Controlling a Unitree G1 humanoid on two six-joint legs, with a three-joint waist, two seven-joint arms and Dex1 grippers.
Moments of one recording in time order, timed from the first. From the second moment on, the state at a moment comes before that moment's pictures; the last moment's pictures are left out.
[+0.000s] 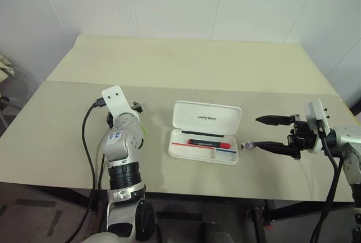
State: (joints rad) left arm -0.74 -0.13 0.38 -0.06 -0.09 0.93 0.60; right arm -0.39 -0.85 -0.20 0.20 0.56 0.24 1.45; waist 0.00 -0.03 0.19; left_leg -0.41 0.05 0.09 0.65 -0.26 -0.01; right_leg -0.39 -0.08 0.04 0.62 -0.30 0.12
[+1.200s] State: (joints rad) left arm -0.79 -0.12 0.44 0.07 -0.26 1.10 0.71; right arm -0.37 -0.85 -0.20 0.18 0.56 0.24 1.43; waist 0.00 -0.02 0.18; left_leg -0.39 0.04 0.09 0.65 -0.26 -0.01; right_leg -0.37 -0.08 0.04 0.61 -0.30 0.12
